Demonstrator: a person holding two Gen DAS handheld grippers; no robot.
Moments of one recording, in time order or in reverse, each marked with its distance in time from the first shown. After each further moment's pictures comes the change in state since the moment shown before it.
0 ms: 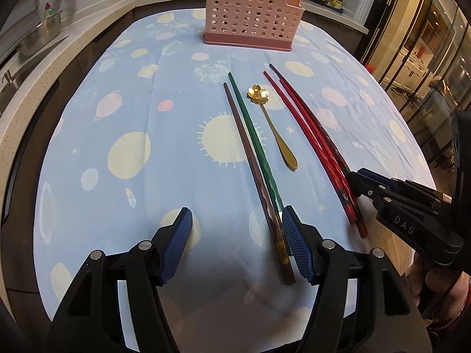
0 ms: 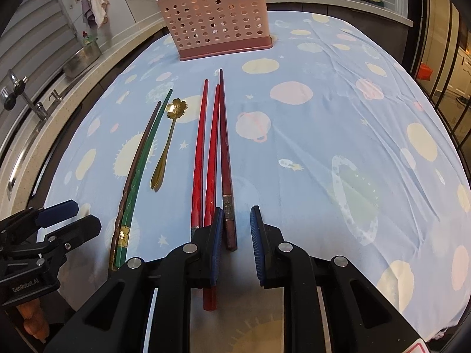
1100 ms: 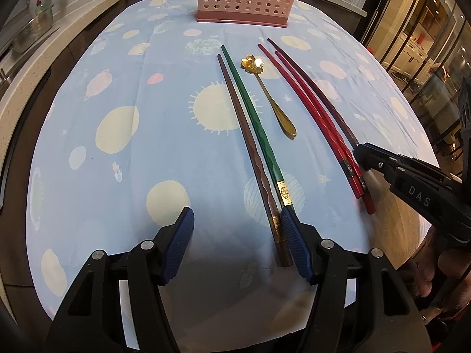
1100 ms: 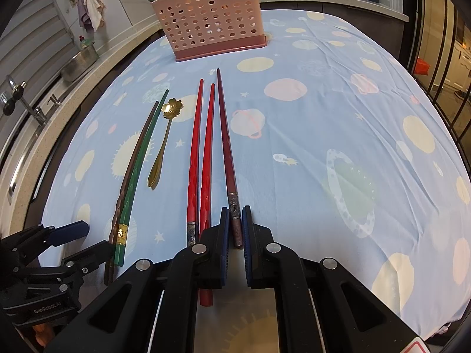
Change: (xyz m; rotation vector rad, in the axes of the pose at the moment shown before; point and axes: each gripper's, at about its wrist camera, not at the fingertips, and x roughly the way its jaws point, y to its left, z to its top) left arm 0.013 -0.002 -0.015 0.021 0.074 0.001; right arm -0.001 -0.004 -0.004 0.024 -0.003 0.002
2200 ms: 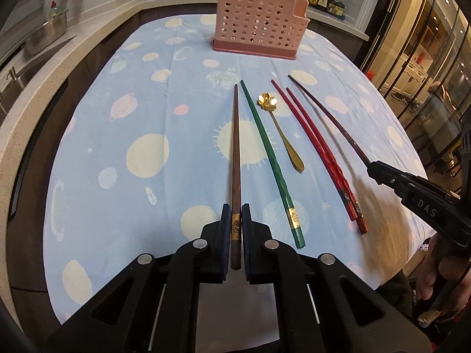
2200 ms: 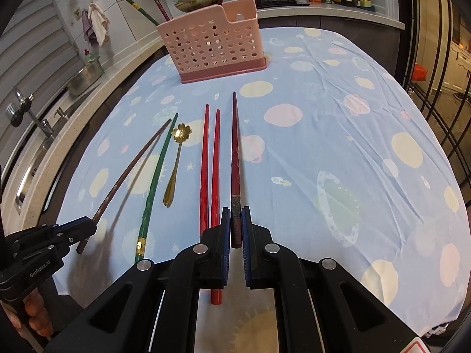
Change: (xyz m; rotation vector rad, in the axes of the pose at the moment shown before) left arm -0.035 0.020 0.013 -0.043 -0.111 -0.007; right arm -0.033 0.000 0.010 0.017 -0.077 0.027
